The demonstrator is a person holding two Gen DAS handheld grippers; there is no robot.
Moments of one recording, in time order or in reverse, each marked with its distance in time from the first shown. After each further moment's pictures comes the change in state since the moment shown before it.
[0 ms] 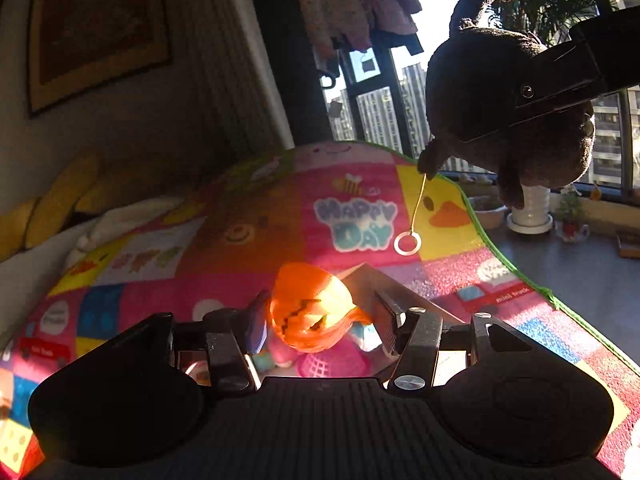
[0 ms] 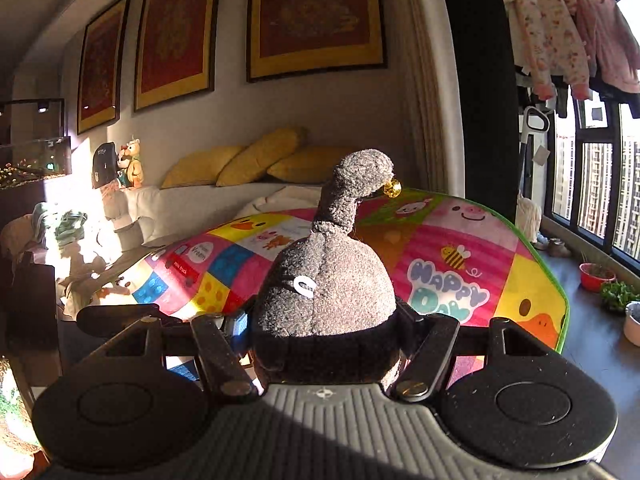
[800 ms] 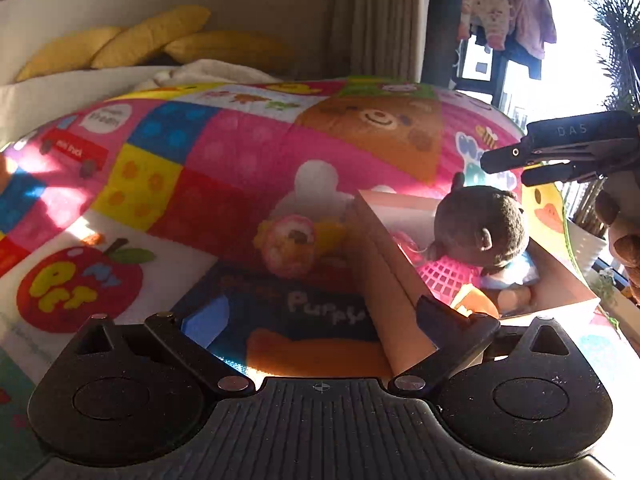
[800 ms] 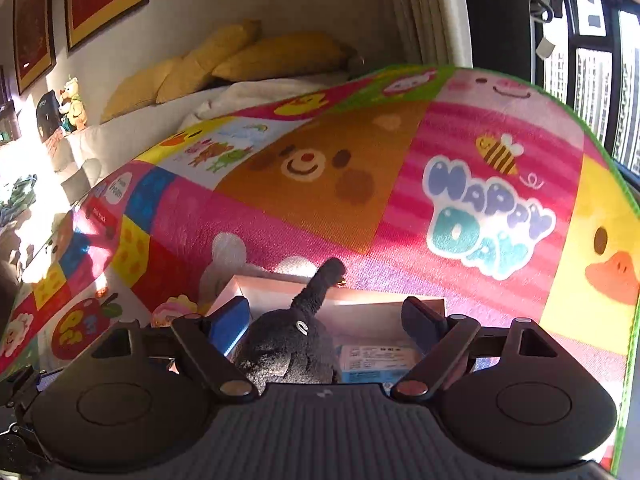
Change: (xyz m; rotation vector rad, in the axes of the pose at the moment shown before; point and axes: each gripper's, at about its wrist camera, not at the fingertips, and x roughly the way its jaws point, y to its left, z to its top) left arm 0.027 0.109 -0.124 -0.453 0.138 0.082; right arm 0.219 -0.028 -0.035 0.086 0.280 -0.068
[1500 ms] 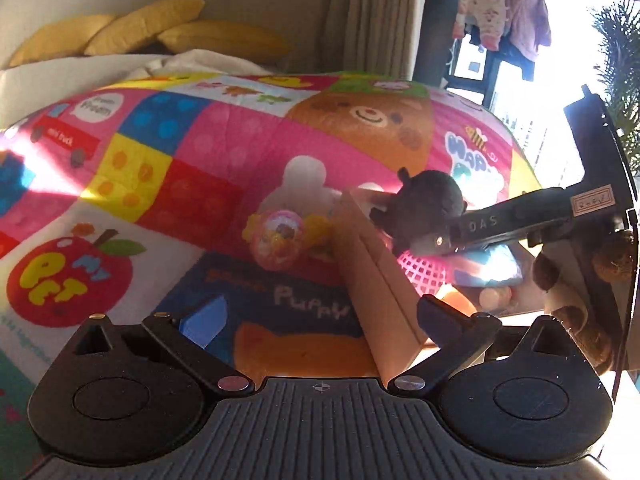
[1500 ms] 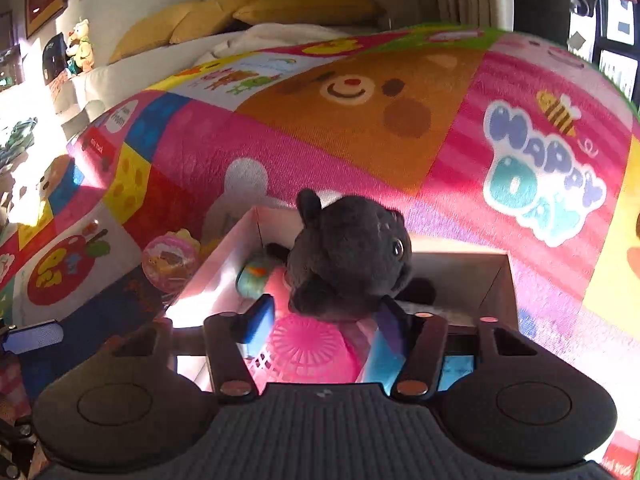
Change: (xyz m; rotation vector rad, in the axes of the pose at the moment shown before) left arm -0.008 -0.002 0.006 -0.018 0.010 -0.050; right arm 0.057 0.030 -0.031 -0.025 0.178 0.034
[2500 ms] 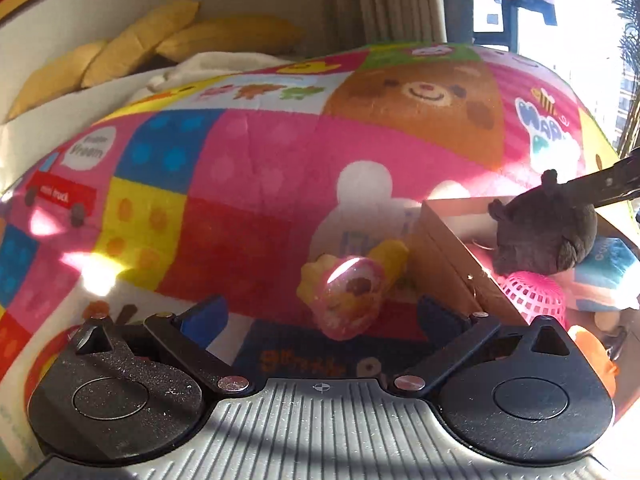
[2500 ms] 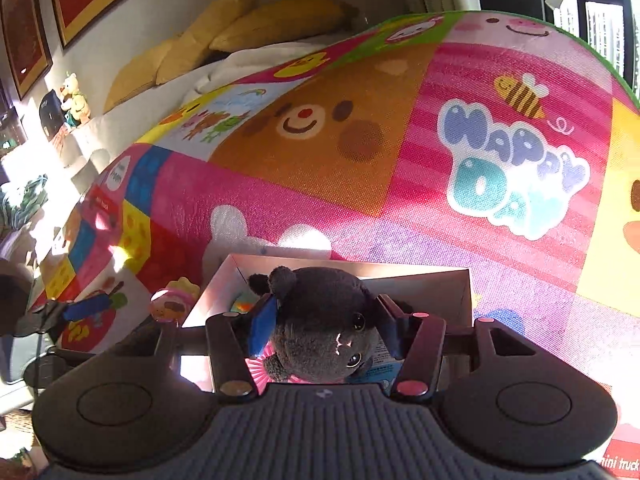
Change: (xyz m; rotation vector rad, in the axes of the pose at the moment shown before) left arm 0.092 0.022 0.041 0.146 0.076 0.168; right arm -0.032 -0.050 0.020 0.117 -0.064 0.056
